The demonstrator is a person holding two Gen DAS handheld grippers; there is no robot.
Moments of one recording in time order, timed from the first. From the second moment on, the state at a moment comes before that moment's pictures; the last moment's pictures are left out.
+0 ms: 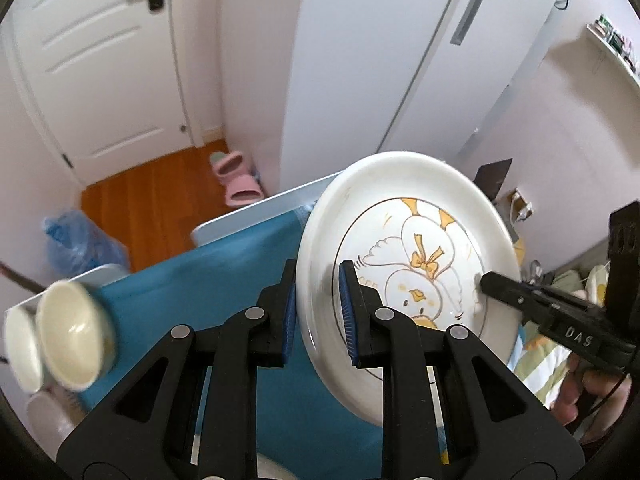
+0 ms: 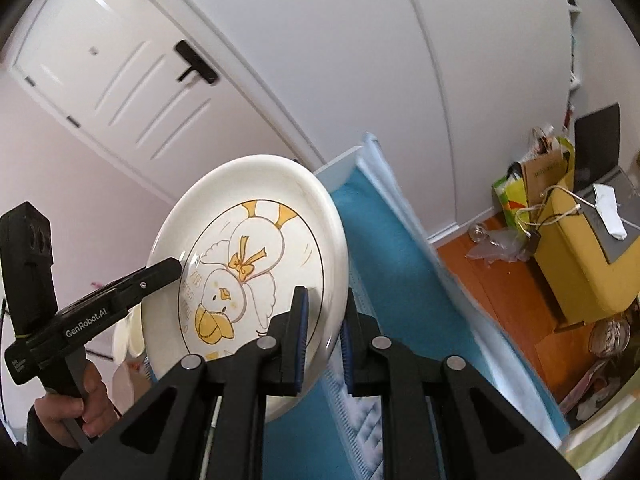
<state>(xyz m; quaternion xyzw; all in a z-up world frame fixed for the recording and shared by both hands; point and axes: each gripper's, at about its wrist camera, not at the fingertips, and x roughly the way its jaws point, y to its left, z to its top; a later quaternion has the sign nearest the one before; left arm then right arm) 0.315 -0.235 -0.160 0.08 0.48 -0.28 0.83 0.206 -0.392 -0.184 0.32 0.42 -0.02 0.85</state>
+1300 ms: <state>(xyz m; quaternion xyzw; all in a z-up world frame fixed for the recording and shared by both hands) 0.160 0.007 -0.274 -0.11 0.55 0.00 0.83 0.221 -0.149 -0.239 0.03 0.51 0.25 0.82</state>
